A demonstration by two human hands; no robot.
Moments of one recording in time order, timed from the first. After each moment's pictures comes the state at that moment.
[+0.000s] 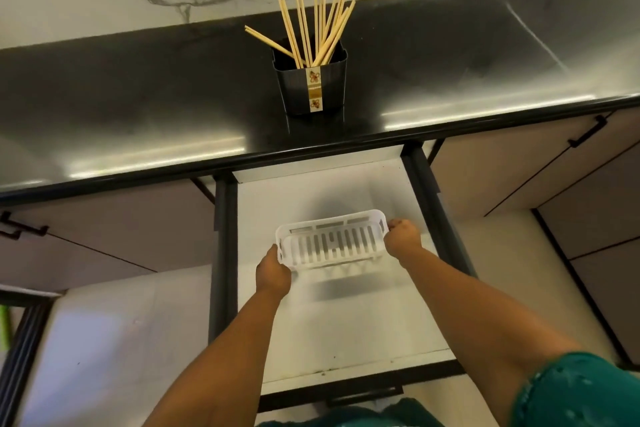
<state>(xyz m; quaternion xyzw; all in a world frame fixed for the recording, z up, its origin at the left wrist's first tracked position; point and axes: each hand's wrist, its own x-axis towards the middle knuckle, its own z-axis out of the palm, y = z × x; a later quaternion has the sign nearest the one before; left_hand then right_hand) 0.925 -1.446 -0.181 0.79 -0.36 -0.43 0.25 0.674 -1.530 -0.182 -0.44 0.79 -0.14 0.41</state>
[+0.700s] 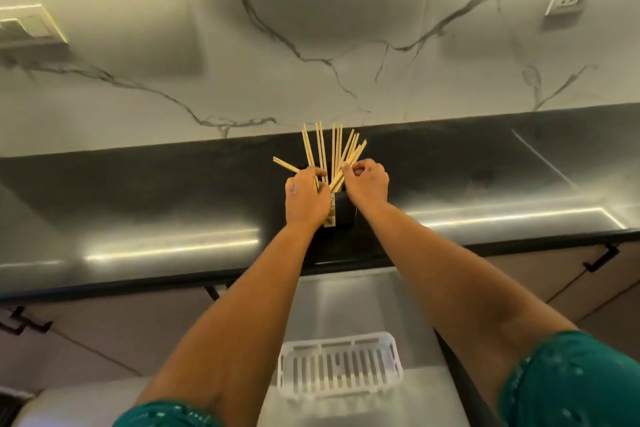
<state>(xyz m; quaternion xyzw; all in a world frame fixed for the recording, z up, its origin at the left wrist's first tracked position) 0.883 -1.682 0.063 0.68 -0.57 -0.18 0.43 0.772 -1.750 0.046 -0.58 0.66 -0.41 0.25</state>
